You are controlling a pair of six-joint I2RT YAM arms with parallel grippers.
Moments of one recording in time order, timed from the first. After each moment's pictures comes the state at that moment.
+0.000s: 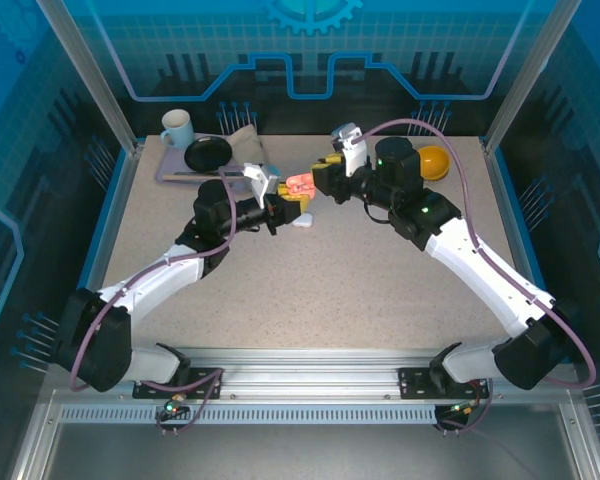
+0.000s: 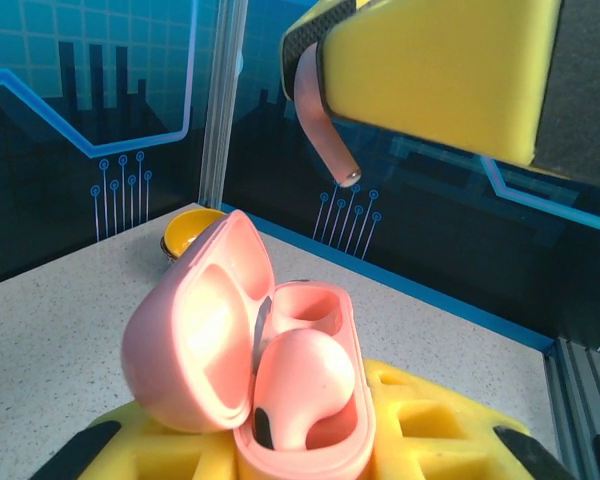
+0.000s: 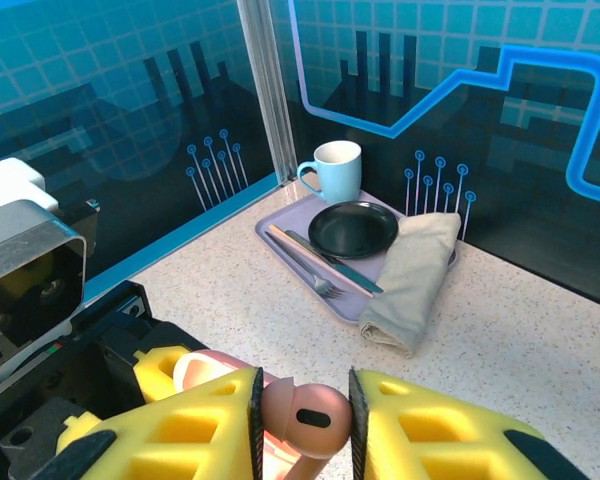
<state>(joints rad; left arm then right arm) -0.42 1.36 0.86 0.50 0.65 -0.20 0.58 1.36 1.35 -0.25 -0.25 0.07</state>
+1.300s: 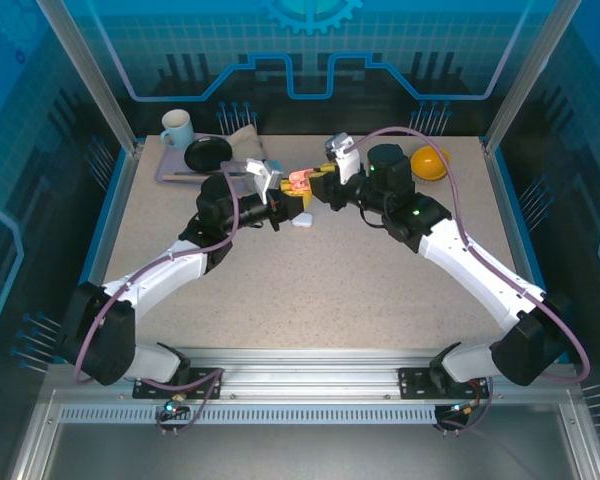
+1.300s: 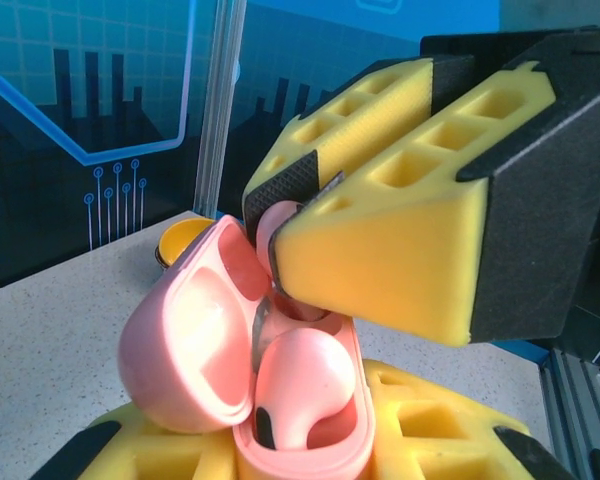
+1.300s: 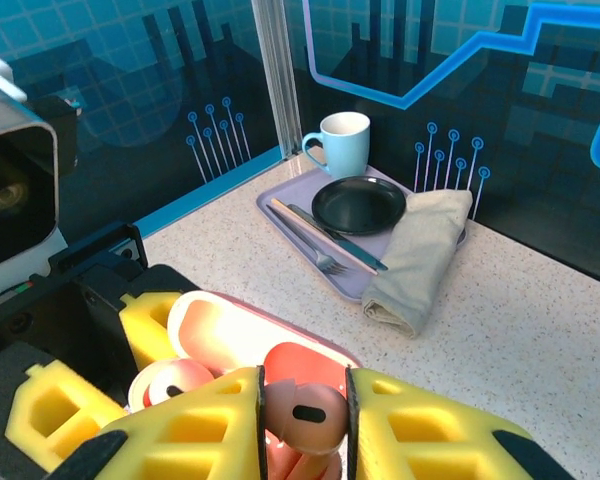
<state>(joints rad) -0.43 1.39 0.89 0.52 0.65 -0.22 0.58 1.38 1.29 -0.20 -0.26 0.03</state>
